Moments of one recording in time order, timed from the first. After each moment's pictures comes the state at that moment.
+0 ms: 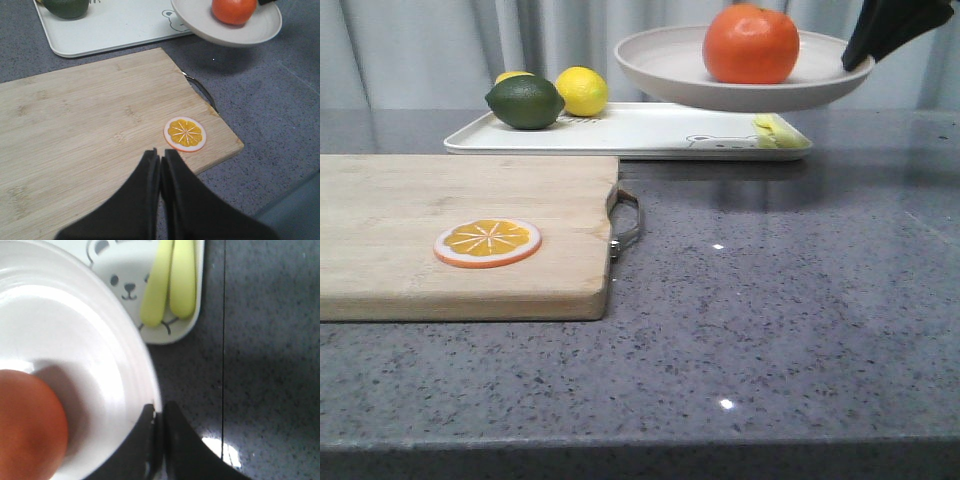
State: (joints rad) left arm -0.44 0.50 -0.77 -0.16 0.85 -0.03; right arm 0.10 1.69 -1.55 0.38 0.91 0.01
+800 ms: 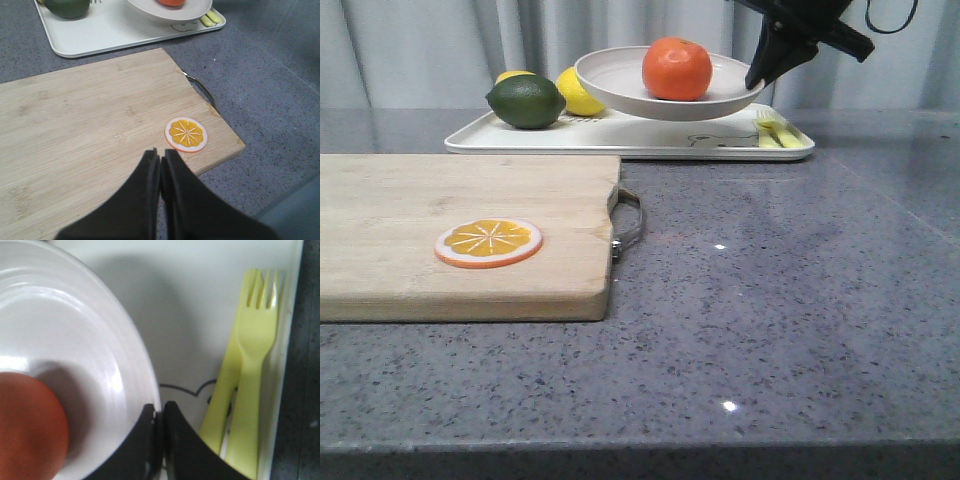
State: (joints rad) left arm -0.44 0.50 -0.77 -0.16 0.85 -0.03; right arm 0.13 2.33 -2.42 0.42 1.13 0.04
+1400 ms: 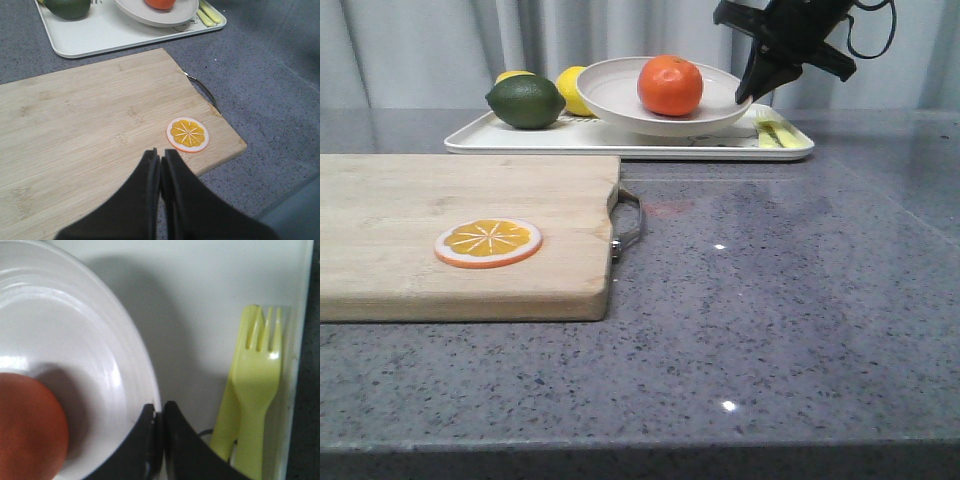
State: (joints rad) left arm -0.44 0.50 -0.77 -0.15 0.85 -0.03; right arm 0.13 2.43 -2.52 0.42 1.08 0.05
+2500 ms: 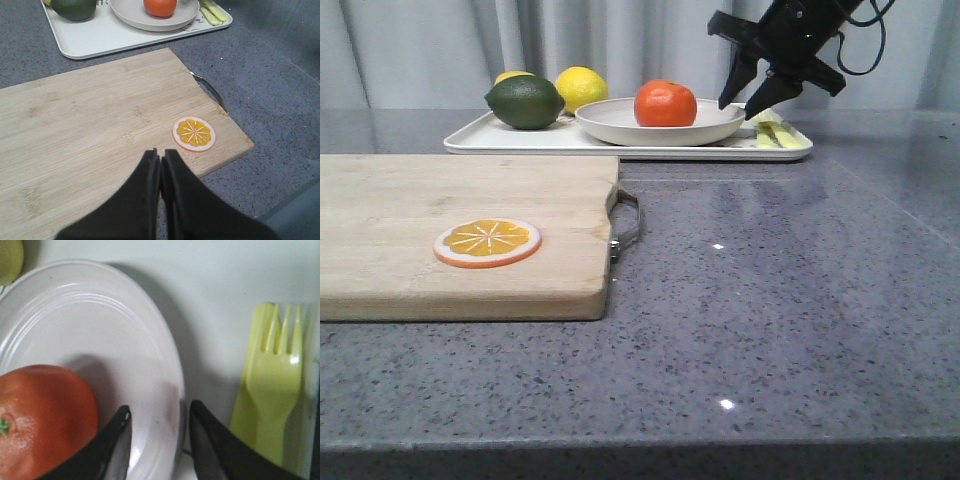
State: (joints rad) left arm -0.44 0.50 -0.77 -0.13 0.85 -0.03; right arm 0.13 2.45 -2.53 0.47 1.06 0.06
